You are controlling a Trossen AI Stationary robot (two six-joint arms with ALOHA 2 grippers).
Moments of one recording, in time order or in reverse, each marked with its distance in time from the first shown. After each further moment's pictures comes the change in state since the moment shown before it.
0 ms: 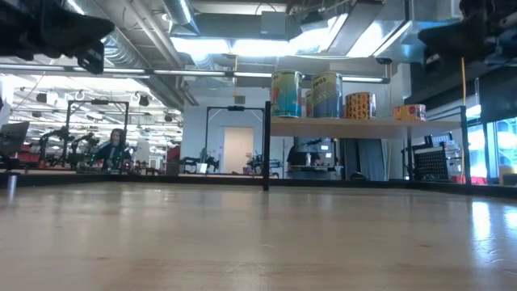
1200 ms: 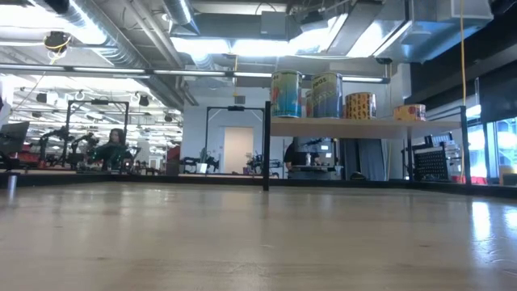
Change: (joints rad) left arm 0.000 0.001 0.660 -0.669 -0.050 -0.092; right arm 0.000 0.021 0.685 -0.724 0.206 0.172
